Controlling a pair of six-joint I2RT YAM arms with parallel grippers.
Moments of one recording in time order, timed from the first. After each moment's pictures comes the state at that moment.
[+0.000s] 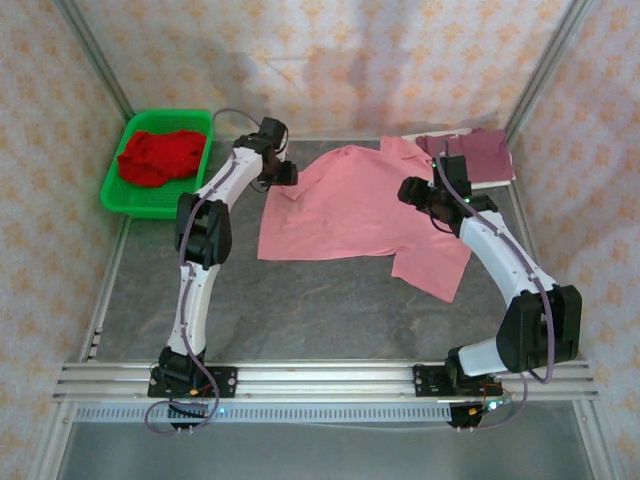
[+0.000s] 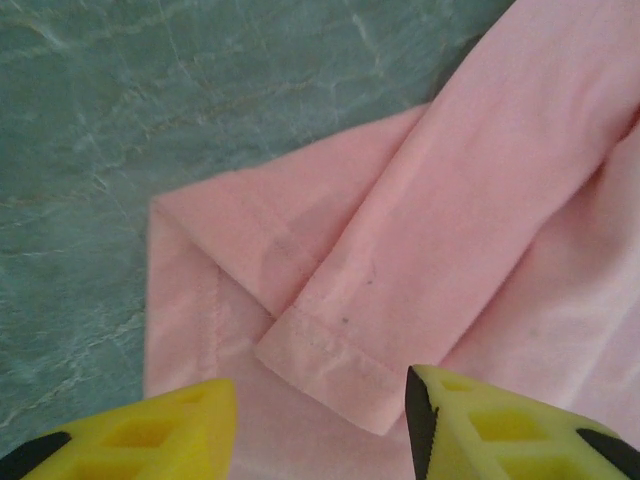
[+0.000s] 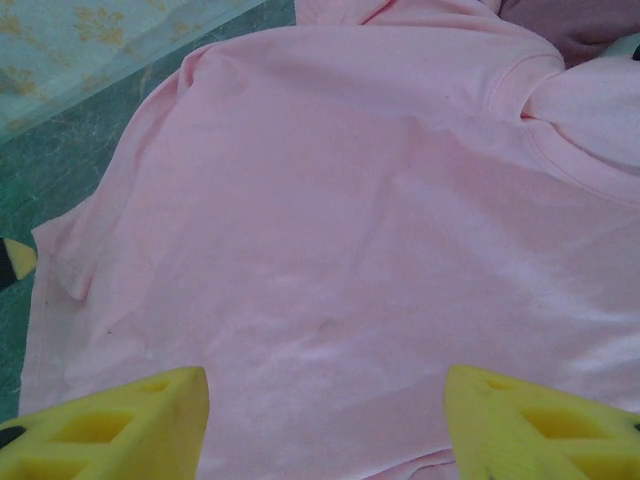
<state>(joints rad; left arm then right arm) -0.22 2.43 2.20 -0.91 0.08 -0.26 0.19 1.41 1.14 -0.50 -0.04 0.52</state>
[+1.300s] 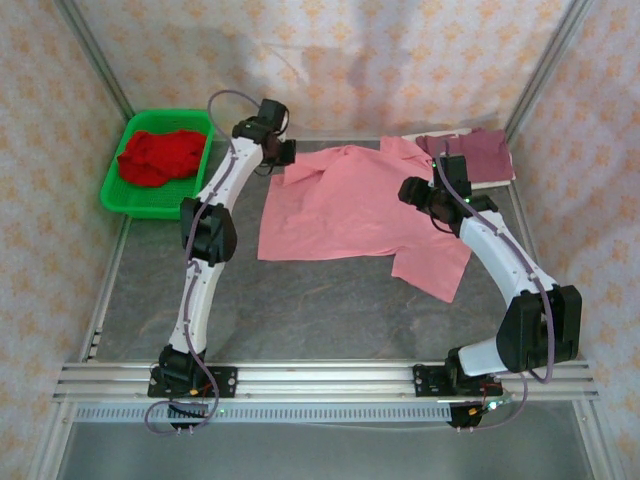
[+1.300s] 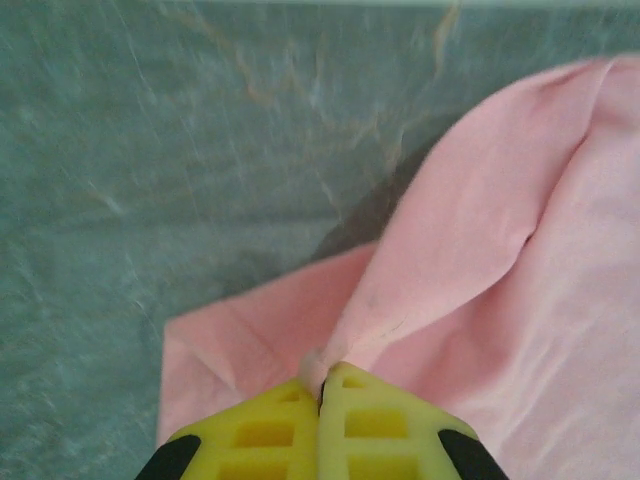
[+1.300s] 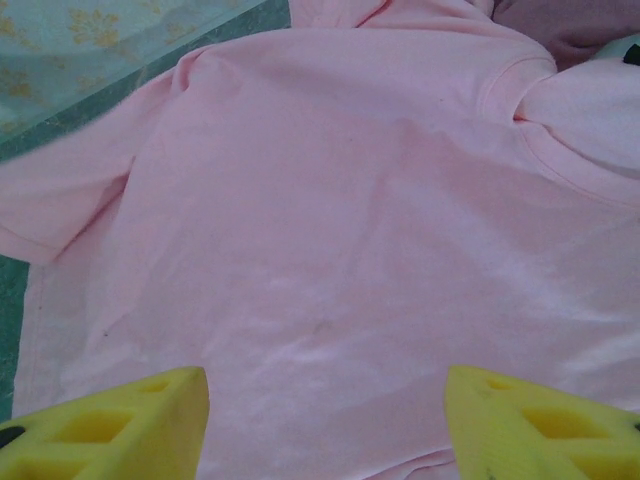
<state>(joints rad) -0.22 2.52 2.54 -0.99 0.04 -0.29 0.19 1.41 1.14 -0.50 -0.03 0.52</state>
